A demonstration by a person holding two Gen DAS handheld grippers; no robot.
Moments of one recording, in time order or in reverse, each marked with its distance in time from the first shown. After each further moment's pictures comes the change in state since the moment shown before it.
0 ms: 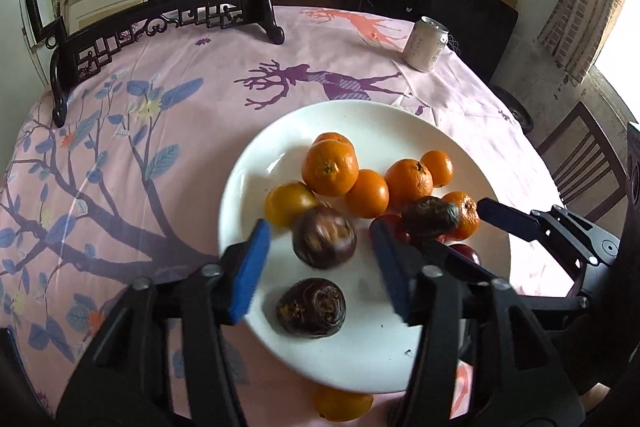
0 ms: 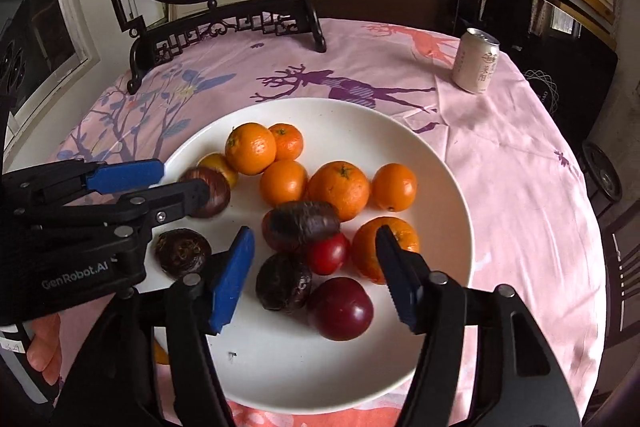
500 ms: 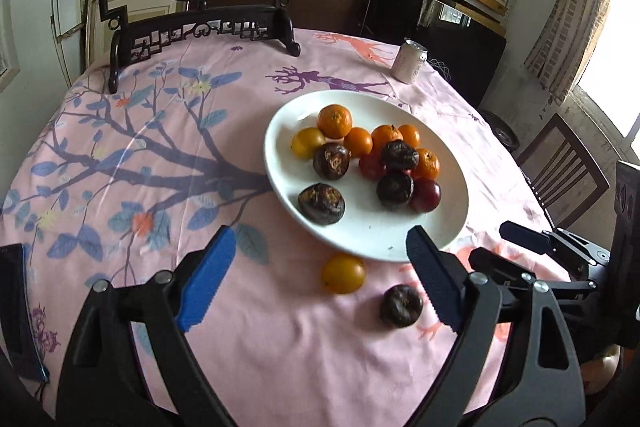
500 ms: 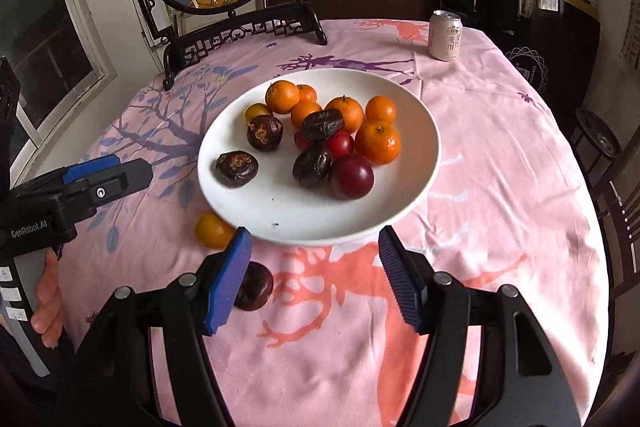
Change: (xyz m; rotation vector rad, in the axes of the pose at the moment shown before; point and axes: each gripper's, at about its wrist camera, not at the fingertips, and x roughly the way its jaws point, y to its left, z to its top) left arm -0.095 0.010 -0.089 -0.039 -0.096 -0.007; right arm -0.086 0.009 -0.083 0.075 -0.027 0.055
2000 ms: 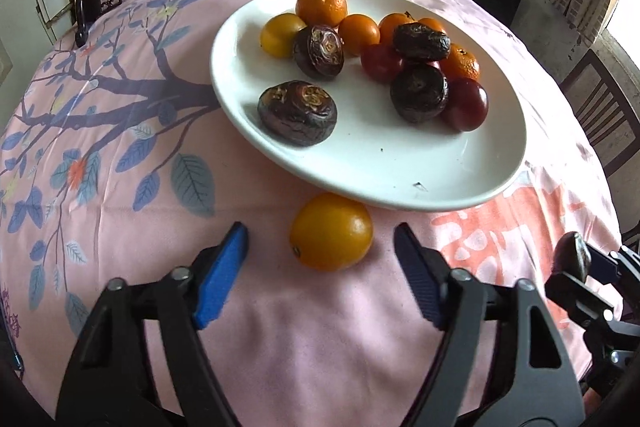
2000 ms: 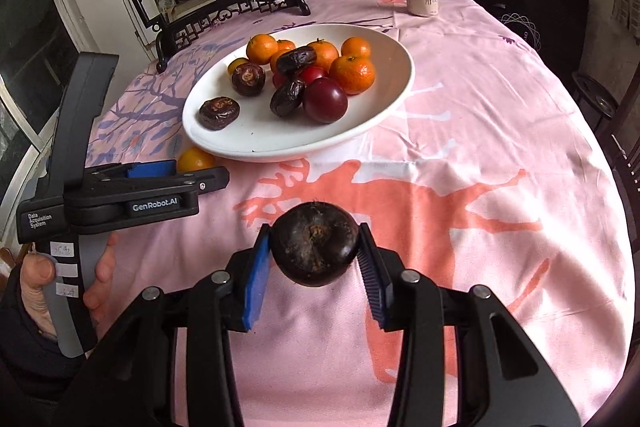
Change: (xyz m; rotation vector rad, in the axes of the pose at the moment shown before) left arm 0.090 -0.029 -0.037 0.080 0.207 0.120; right arm 0.000 -0.026 -0.059 0.074 0.026 0.026
